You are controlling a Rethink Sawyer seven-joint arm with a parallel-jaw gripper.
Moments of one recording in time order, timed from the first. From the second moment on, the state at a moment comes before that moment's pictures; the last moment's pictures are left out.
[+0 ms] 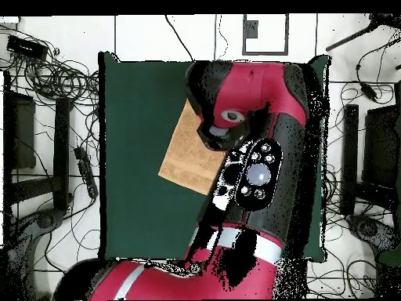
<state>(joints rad) 0.01 -0.30 -0.42 0.82 -0.11 1.66 1.90</state>
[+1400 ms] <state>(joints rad) 0.06 0.06 -0.44 0.41 -0.12 1.68 1.93</state>
